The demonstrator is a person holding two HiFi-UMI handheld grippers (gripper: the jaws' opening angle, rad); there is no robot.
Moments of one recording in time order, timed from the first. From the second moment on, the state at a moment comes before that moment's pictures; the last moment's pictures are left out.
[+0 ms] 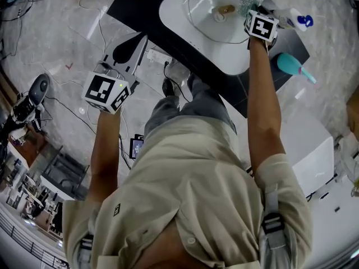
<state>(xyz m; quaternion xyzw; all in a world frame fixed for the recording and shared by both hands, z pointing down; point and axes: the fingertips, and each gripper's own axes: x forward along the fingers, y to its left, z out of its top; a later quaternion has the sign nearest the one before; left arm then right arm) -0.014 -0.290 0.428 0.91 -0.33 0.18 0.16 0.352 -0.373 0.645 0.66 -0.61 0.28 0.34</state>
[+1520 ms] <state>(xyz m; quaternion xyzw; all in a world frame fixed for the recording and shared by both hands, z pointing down) -0.058 -0.264 0.441 0.89 -0.37 0.18 0.19 0.214 -0.315 0.738 0.53 -0.66 0.28 0.44</state>
